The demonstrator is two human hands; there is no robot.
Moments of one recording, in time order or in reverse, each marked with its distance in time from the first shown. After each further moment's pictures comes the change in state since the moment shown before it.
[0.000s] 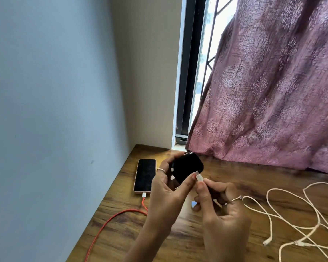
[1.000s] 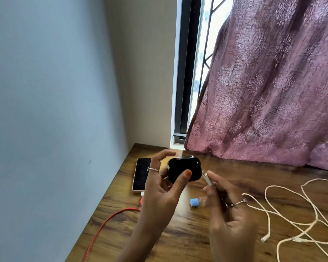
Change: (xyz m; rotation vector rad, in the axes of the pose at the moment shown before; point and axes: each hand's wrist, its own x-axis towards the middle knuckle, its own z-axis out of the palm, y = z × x) left_hand -0.005 0.015 -0.001 0.104 -0.050 0.088; right_hand 0.001 0.004 -0.021 -0.029 -0.084 -0.118
